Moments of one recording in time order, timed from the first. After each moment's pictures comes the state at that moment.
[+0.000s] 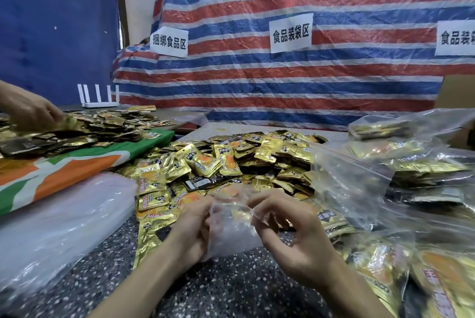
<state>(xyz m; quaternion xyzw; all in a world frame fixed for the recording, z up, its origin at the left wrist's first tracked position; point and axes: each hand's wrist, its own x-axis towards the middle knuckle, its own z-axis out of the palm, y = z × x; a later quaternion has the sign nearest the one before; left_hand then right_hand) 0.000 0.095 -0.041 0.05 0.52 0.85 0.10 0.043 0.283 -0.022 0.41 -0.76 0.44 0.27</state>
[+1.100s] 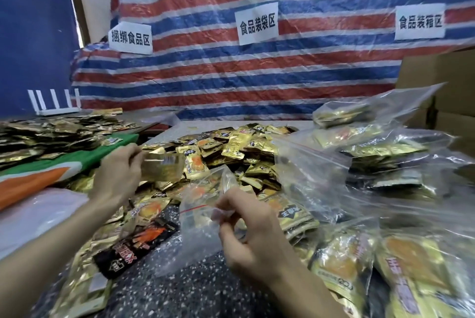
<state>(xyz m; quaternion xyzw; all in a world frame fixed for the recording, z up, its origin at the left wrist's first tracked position) -0.103 0.039 0.001 0.02 0.88 0.29 -0.37 0.025 0.287 -0.033 0.35 -0.77 0.45 0.29</state>
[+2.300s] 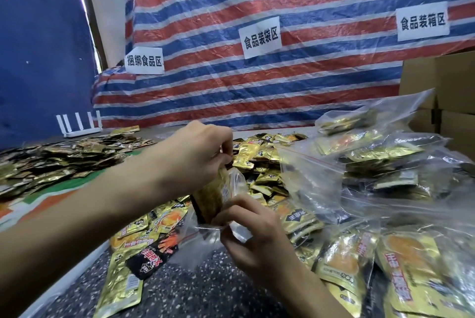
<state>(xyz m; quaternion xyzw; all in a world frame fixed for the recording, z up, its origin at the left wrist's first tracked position) 0.051 0.144 0.134 0.31 0.92 0.06 -0.23 0.042 0.279 -0.023 0.36 -0.73 0.41 0.41</state>
